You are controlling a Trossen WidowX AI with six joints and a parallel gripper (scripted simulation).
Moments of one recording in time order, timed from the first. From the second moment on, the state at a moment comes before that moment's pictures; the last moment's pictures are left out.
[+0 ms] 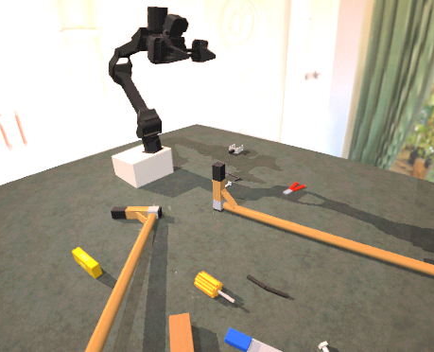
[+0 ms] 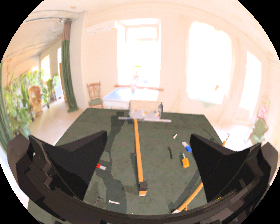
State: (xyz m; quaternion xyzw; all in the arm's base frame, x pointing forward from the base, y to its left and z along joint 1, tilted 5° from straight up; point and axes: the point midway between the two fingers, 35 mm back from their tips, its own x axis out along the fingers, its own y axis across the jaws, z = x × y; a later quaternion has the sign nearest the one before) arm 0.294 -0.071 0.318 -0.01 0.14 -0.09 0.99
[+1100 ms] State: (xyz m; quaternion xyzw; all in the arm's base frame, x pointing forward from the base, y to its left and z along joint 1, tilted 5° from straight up) arm 0.280 -0.068 0.317 -0.01 0.12 -0.10 0.99
